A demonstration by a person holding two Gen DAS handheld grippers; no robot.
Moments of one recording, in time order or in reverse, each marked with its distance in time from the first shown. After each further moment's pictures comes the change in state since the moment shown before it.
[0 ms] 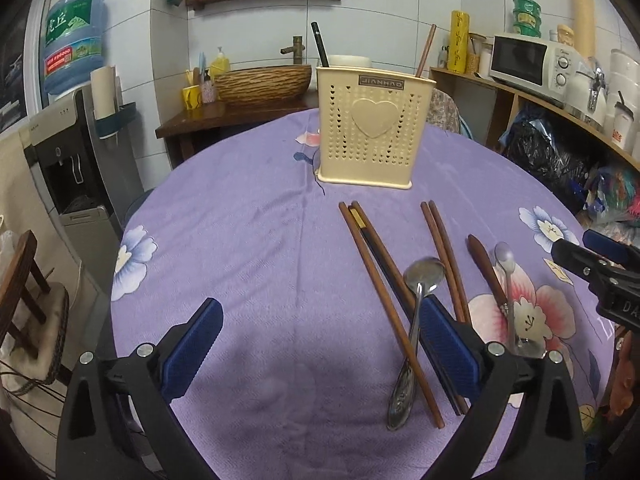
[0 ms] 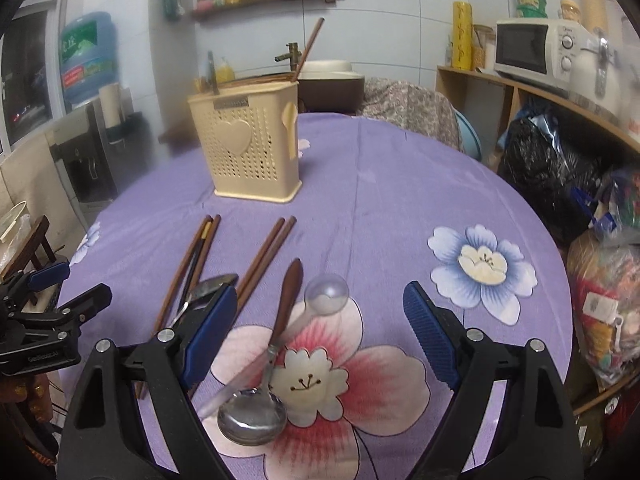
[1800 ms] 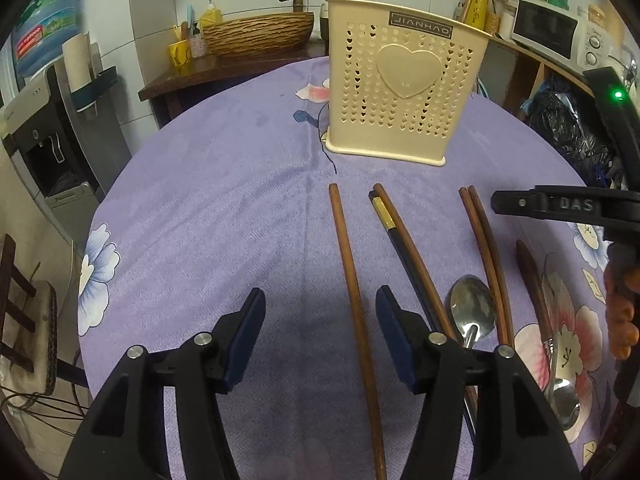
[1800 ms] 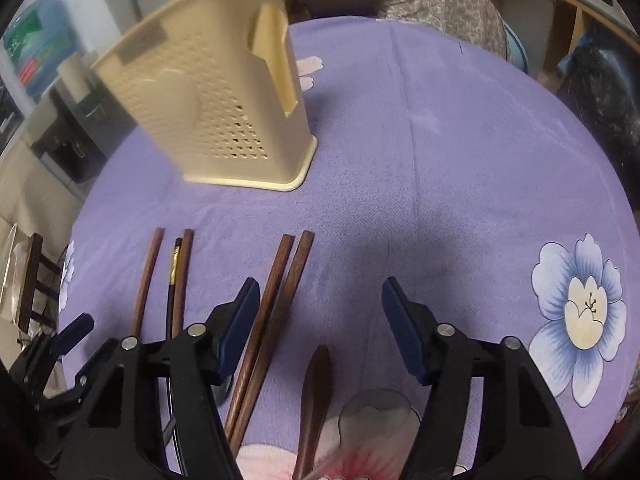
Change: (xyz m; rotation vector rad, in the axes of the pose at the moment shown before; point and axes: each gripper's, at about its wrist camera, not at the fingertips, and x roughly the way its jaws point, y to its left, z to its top) left arm 0.069 0.008 0.034 -0.005 0.199 0.007; right arm 0.158 0.010 0.075 0.091 0.398 0.100
